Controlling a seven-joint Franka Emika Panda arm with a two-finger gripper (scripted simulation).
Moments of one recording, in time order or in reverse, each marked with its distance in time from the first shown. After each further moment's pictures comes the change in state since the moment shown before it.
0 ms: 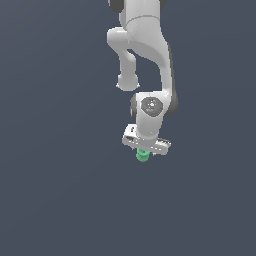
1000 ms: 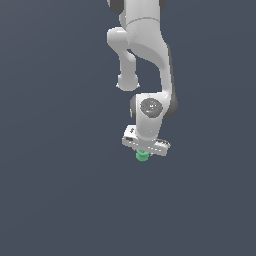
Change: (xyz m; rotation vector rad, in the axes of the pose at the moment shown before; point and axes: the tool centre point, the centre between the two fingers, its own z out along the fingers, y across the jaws) arm 0.002 0.001 0.005 0.000 0.001 0.000
